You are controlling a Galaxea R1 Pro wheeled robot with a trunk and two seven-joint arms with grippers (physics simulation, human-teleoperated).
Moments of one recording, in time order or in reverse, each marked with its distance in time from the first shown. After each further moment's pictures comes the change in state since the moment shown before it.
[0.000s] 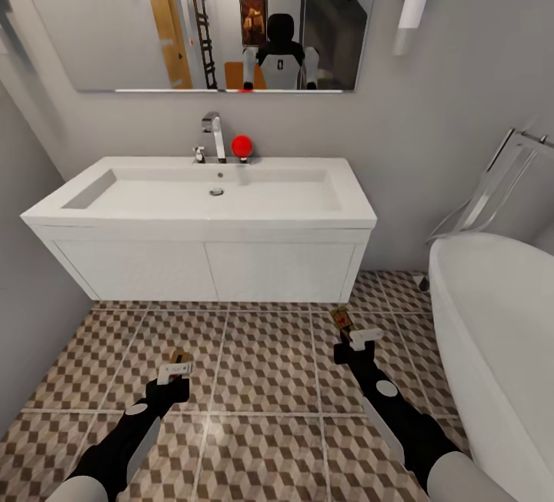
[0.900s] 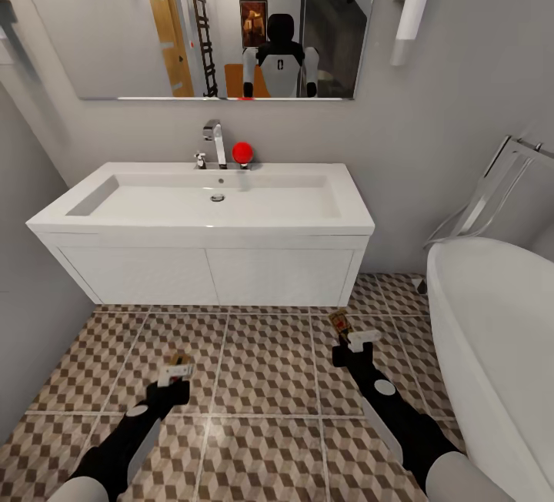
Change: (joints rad) left arm 0.000 -0.004 0.003 0.013 0.000 0.002 -0.002; right arm 0.000 0.006 -0.002 -0.002 0.001 0.054 0.004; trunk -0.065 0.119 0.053
